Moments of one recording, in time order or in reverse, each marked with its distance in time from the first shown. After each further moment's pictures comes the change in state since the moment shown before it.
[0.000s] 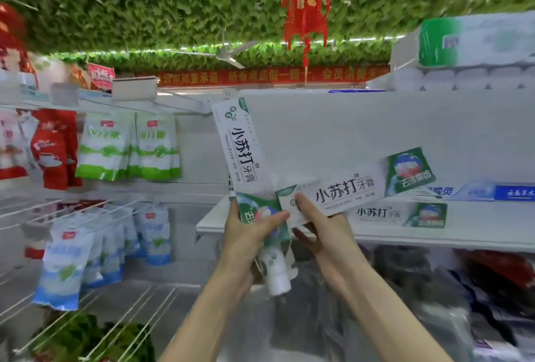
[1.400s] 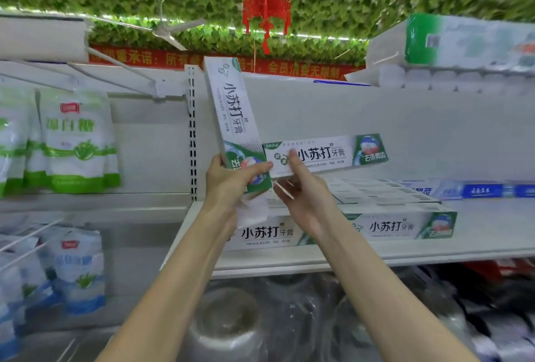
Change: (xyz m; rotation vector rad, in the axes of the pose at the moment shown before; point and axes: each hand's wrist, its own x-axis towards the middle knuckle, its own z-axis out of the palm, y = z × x) left_hand 0.198 0.000 -0.021 0.059 -0.044 -0.076; right_hand 0.171 0.030 0.034 0.042 0.179 -0.014
